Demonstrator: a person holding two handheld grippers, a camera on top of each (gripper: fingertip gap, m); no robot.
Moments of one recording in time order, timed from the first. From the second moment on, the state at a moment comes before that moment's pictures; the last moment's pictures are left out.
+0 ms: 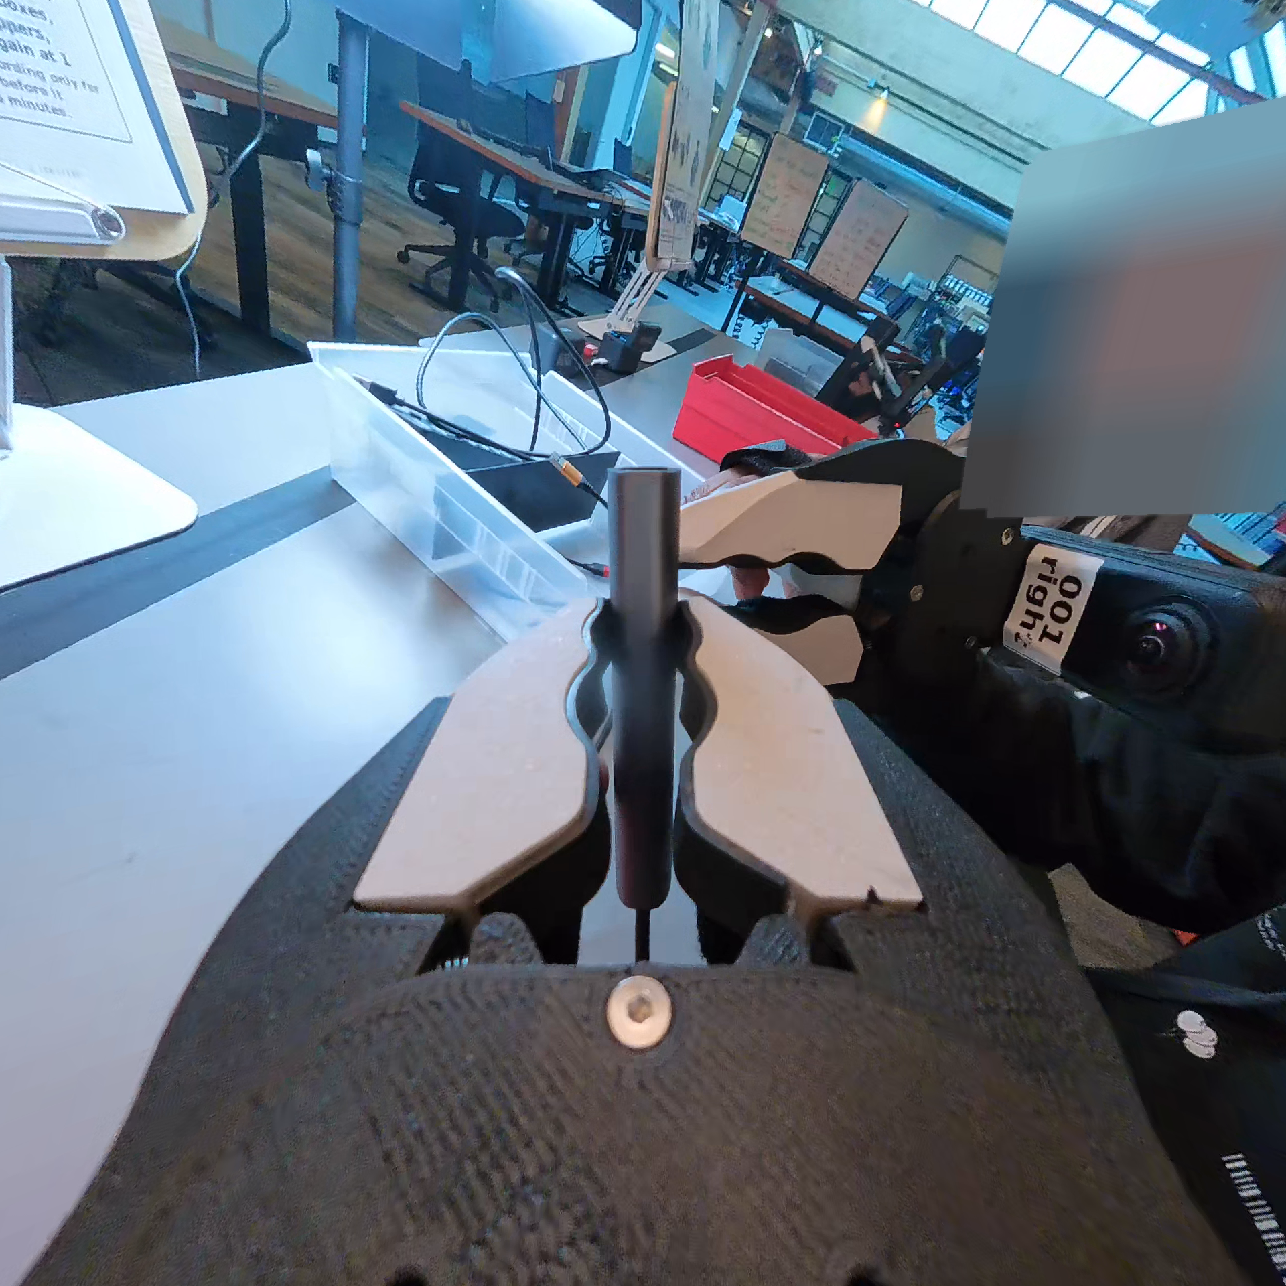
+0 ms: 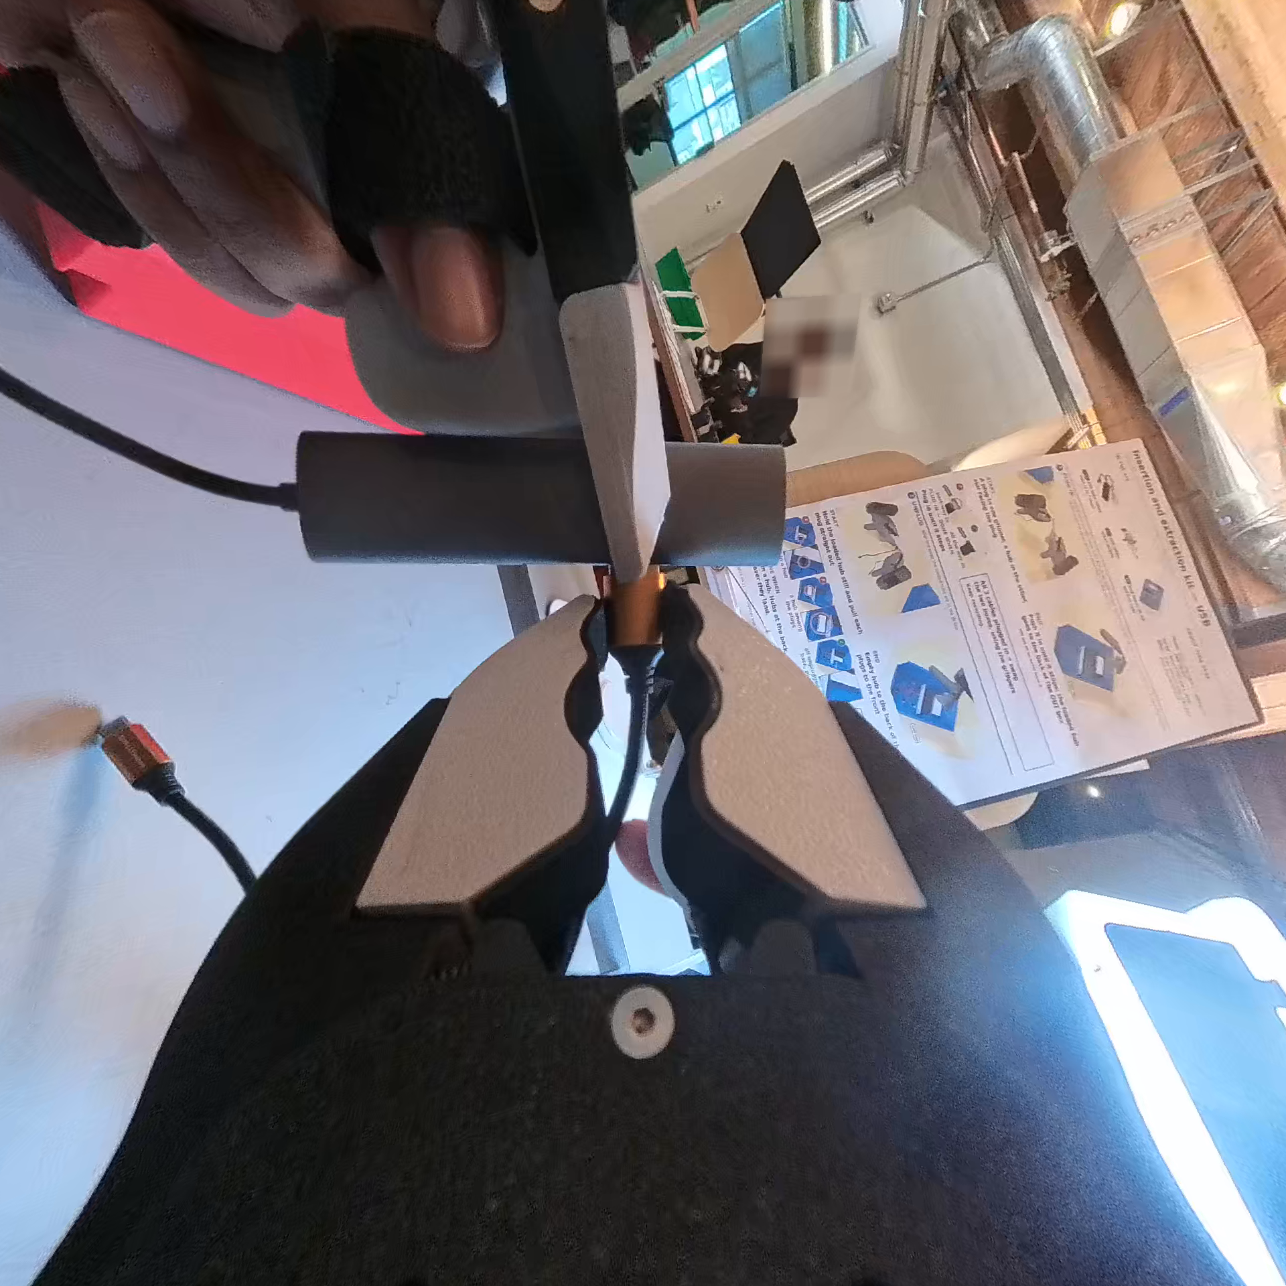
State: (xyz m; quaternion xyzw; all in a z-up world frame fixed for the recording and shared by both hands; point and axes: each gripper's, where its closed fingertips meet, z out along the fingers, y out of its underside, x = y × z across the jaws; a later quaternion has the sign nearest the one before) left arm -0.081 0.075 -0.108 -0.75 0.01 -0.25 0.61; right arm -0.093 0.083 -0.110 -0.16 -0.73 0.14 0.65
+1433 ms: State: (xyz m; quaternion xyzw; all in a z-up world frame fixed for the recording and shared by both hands) left arm -0.076 0.082 -0.122 -0.78 0.04 -0.18 0.60; right arm -0.096 0.076 -0.121 -0.15 -0.73 0.11 0.65
